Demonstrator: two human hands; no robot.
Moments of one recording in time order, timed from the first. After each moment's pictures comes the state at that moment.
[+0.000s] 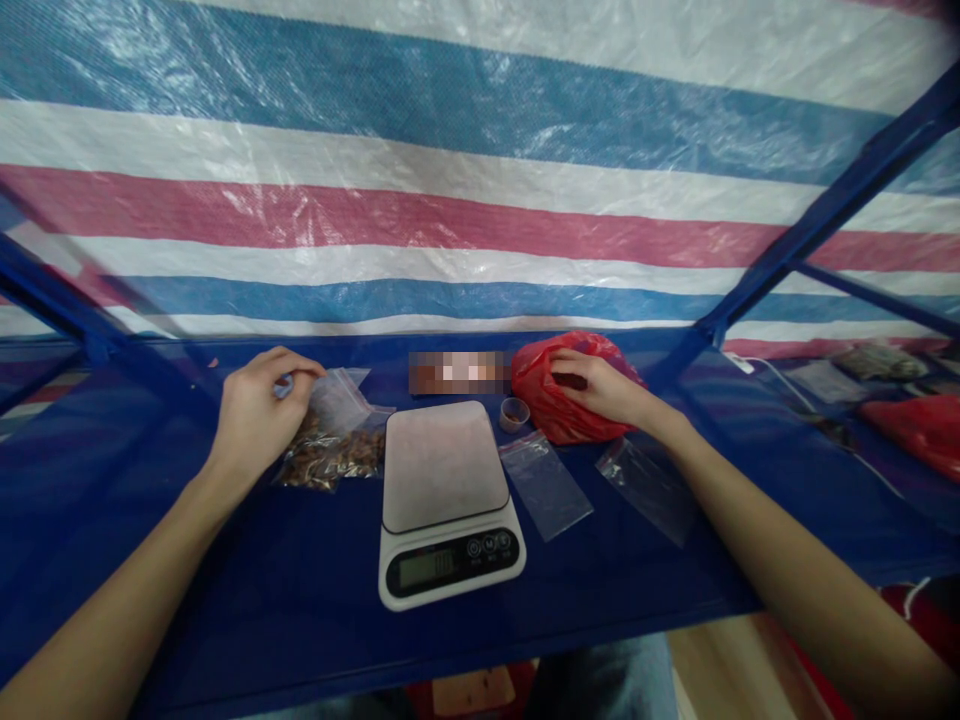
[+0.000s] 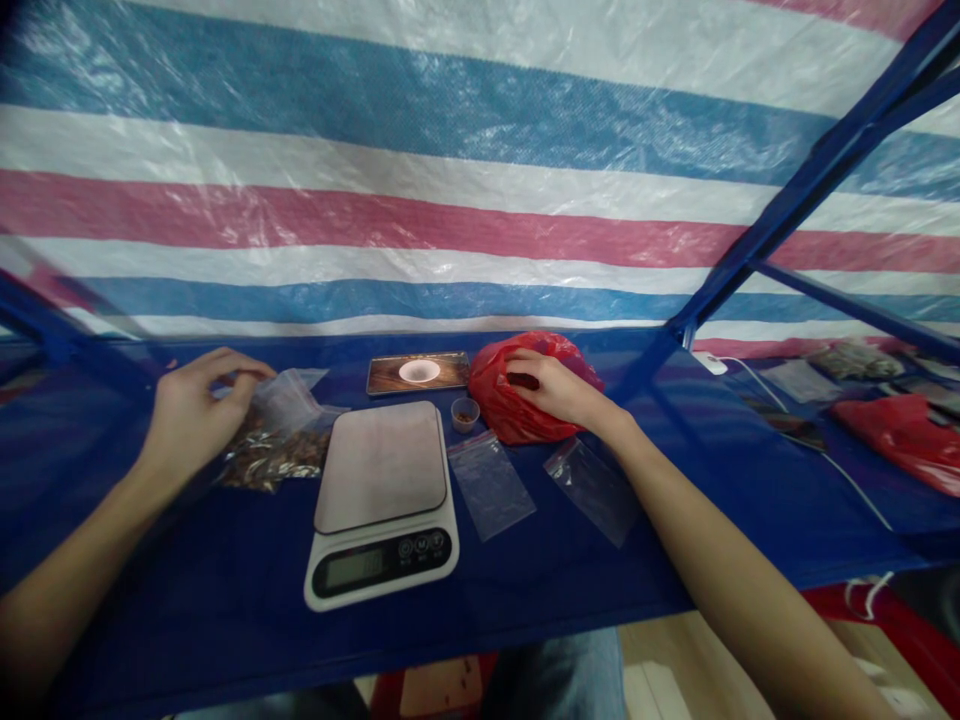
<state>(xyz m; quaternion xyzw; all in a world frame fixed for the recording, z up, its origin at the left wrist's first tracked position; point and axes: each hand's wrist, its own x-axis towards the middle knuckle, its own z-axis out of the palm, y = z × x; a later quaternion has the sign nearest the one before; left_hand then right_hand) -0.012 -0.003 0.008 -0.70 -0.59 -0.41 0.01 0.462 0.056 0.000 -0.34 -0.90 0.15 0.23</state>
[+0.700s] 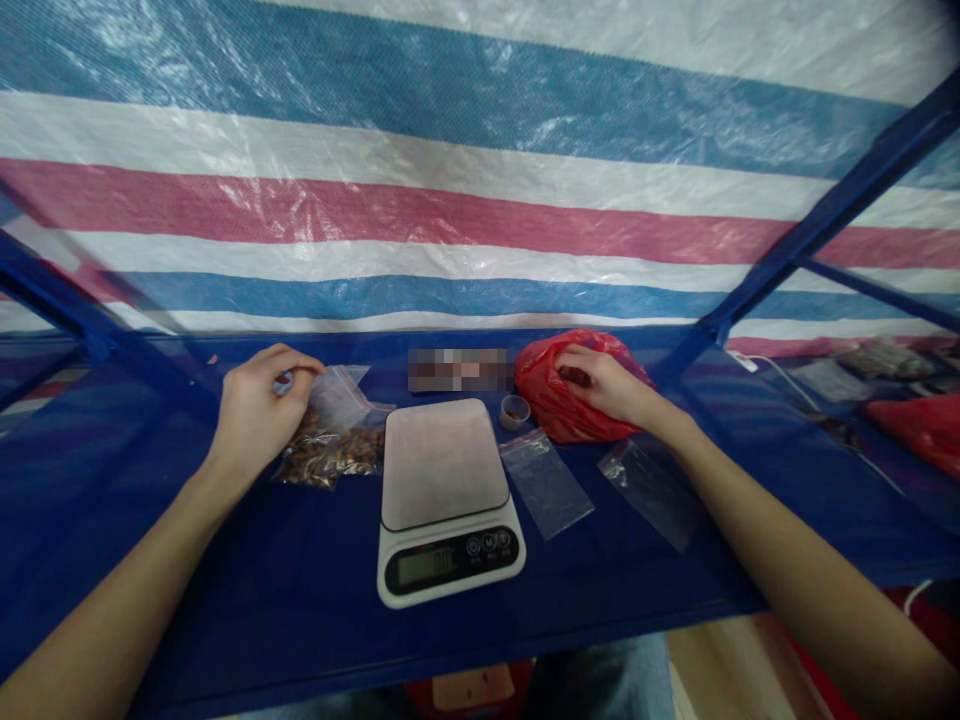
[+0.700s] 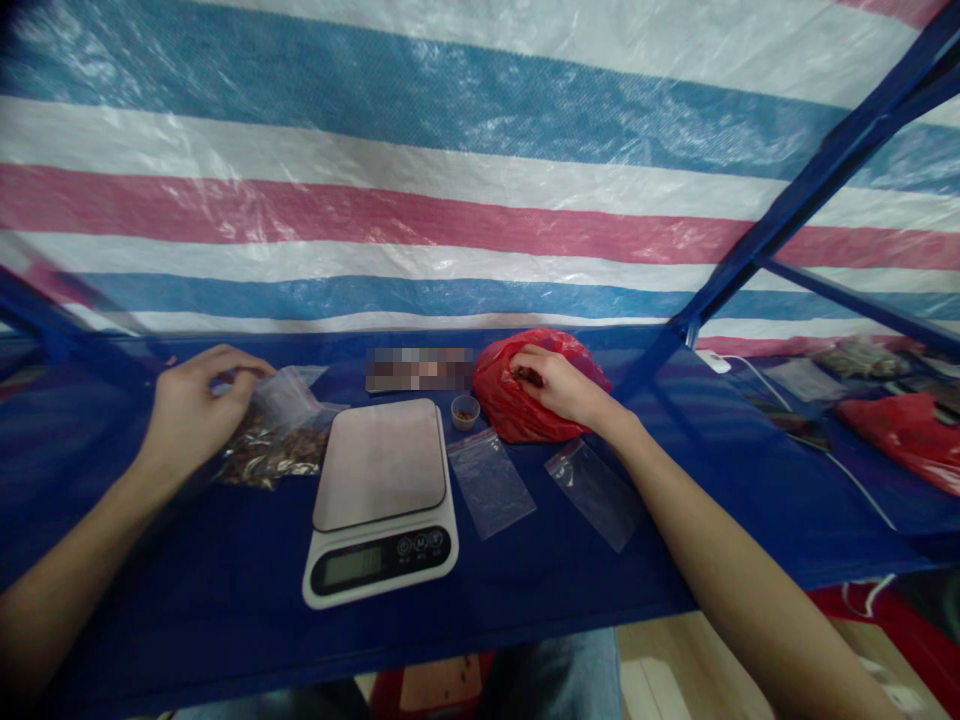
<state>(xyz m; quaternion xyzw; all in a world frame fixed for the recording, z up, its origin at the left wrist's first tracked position) -0.011 -0.003 0.011 -0.71 -0.59 -0.39 0.01 0.466 0.054 -0.001 -0.38 -0.88 0.13 0.25</state>
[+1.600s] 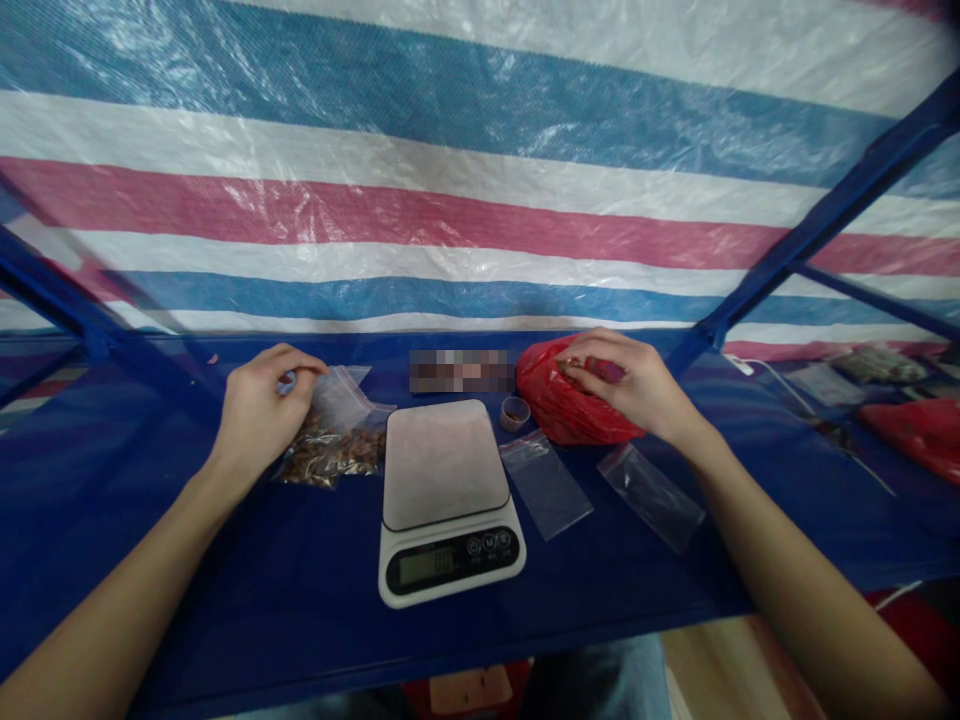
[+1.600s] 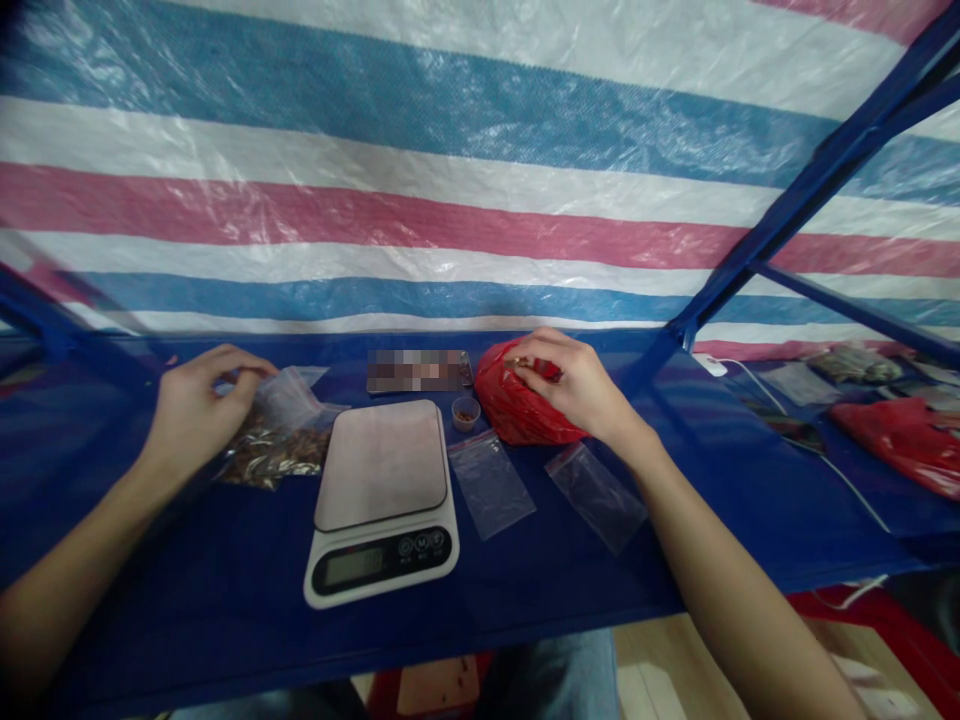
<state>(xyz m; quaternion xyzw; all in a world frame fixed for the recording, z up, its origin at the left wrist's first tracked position) -0.008 -0.004 0.013 -0.70 -0.60 -0.40 0.00 0.446 0.012 0.049 -0.37 -0.86 0.08 0.35</state>
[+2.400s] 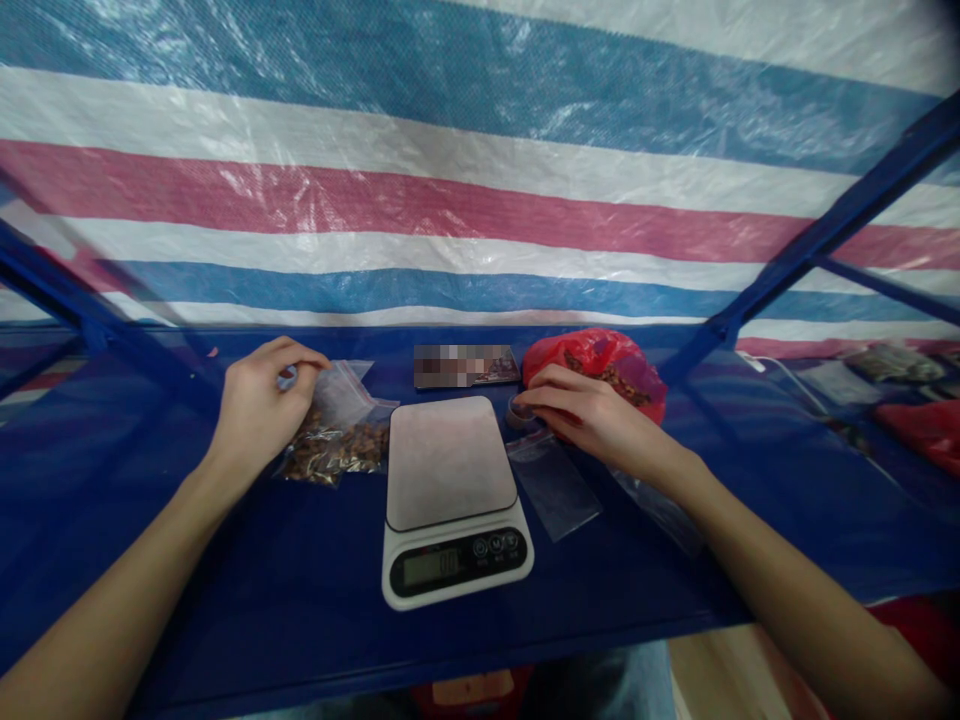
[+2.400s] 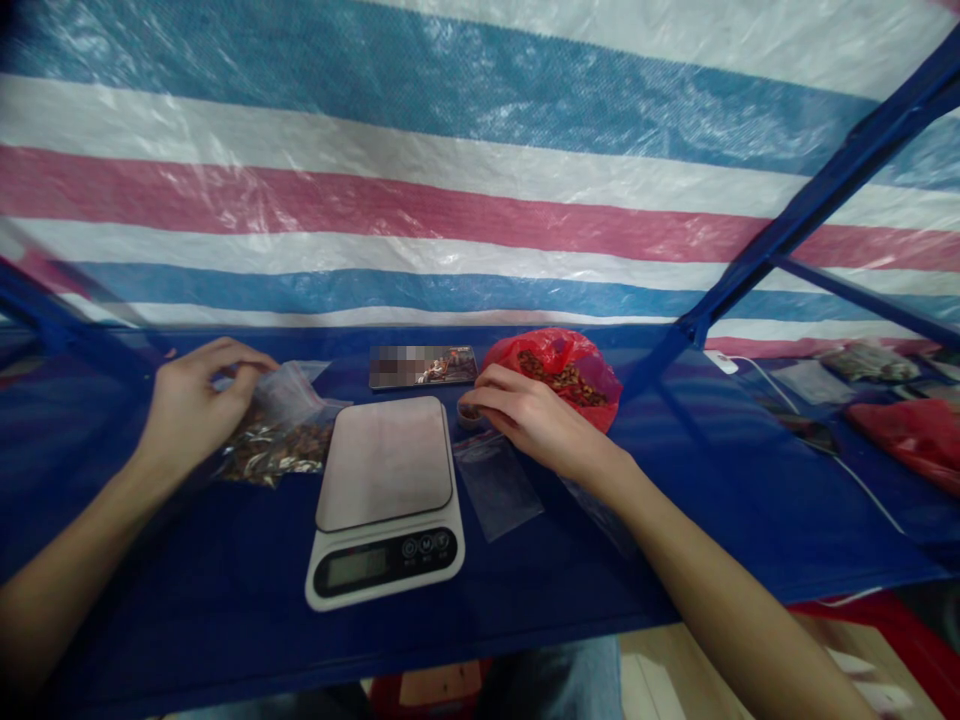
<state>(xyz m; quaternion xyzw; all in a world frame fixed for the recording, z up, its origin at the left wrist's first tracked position) -0.007 -0.004 0.013 -0.71 -0.58 -0.40 0.02 0.403 -0.015 0.033 -0.31 -0.91 0.12 0.24</state>
